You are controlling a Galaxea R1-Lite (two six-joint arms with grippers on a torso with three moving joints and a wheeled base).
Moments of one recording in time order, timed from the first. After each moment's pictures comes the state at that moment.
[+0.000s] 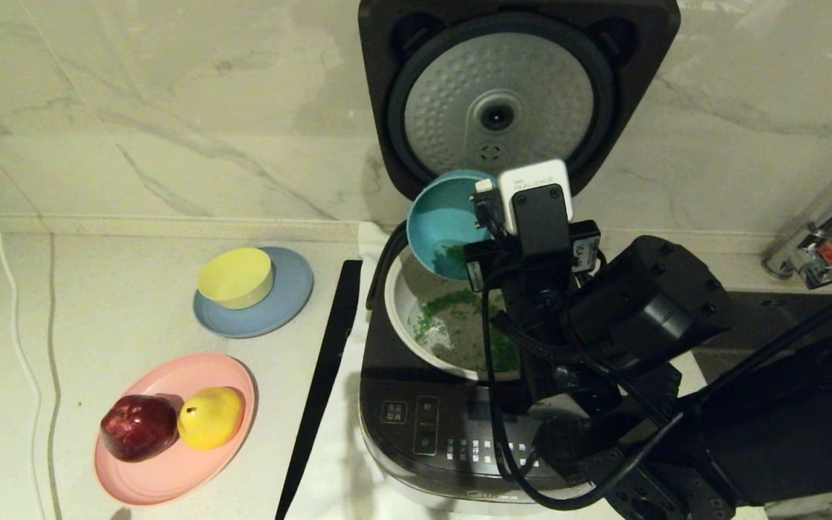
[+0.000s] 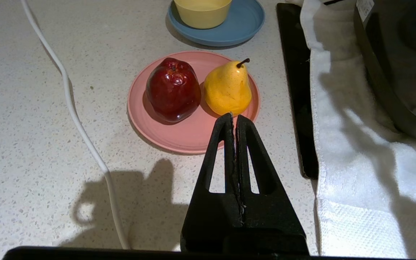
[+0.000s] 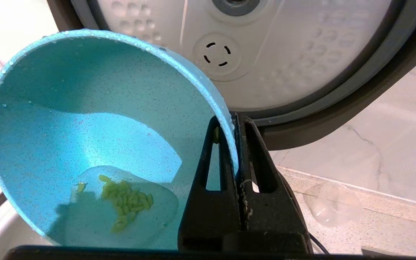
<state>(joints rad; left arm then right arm) -0.02 0.00 0.00 -0.01 0.00 0.00 0.91 2.00 -1.03 -1.52 -0.78 -0.59</state>
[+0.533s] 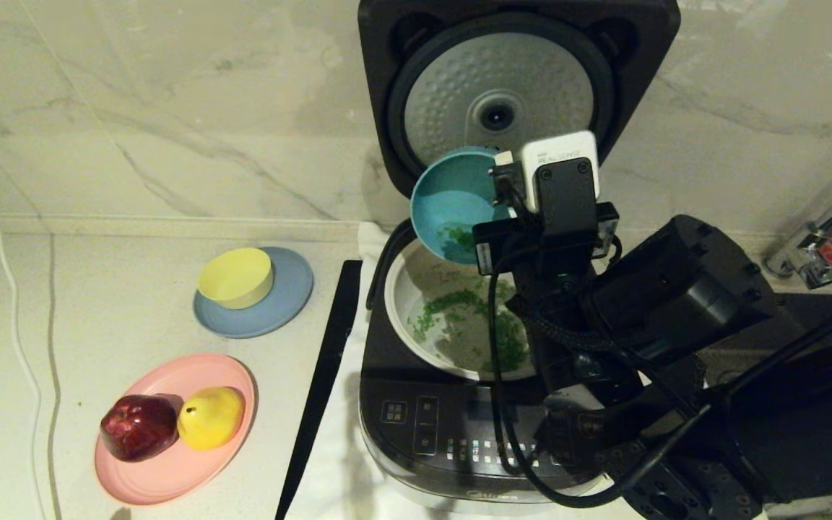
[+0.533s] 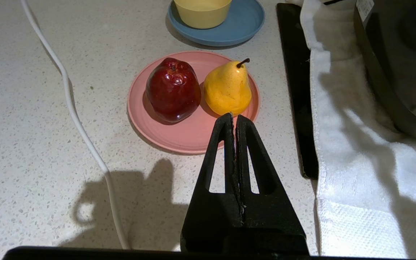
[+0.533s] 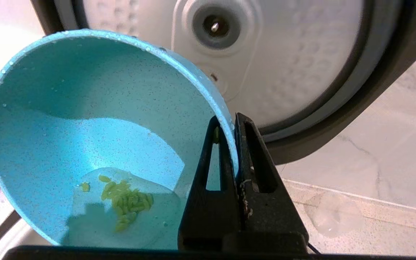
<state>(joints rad) -0.02 0.00 0.00 -0.01 0.00 0.00 0.91 1.96 -1.03 -1.52 -0.76 -0.58</state>
